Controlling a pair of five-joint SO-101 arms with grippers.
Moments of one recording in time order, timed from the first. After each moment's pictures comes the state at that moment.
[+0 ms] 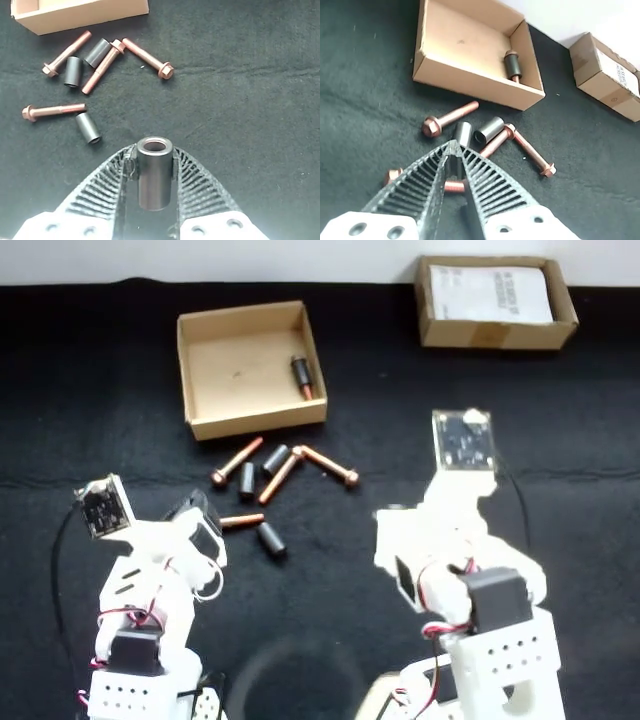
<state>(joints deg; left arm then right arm) 0.0 -103.2 93.2 41.8 32.8 -23.0 -60.5 40.3 77.8 -13.8</state>
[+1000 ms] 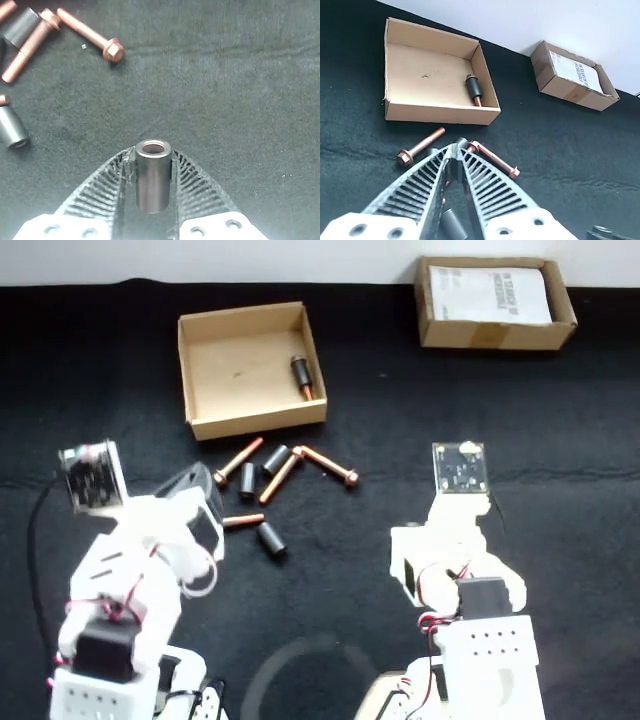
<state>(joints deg) 5.2 -82.1 61.0 51.7 27.0 -13.4 -64.0 64.3 60.9 -4.5</state>
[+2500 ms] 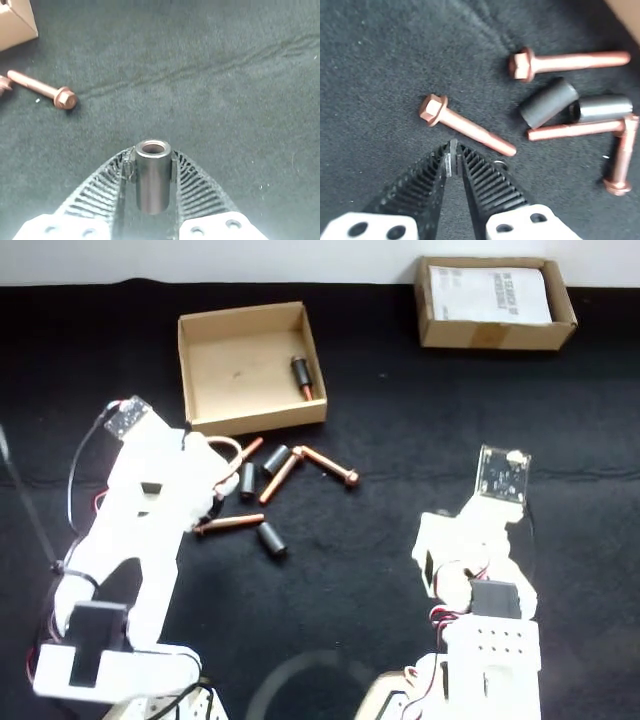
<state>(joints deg) -1.0 -4.8 29.8 66.4 56.7 -3.3 -64.0 71.3 47.3 -7.8</state>
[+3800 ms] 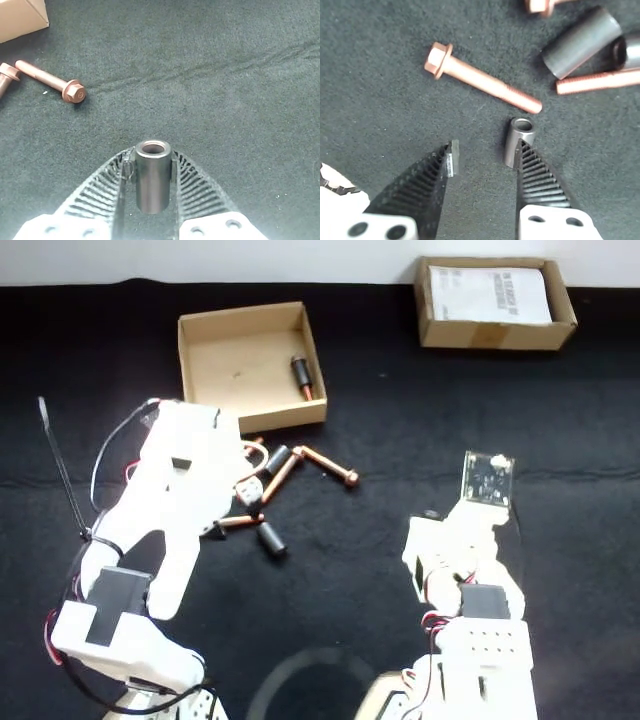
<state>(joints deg) 4.6 3.9 18.0 83.4 56.7 -6.2 -64.0 76.1 41.9 -7.8</state>
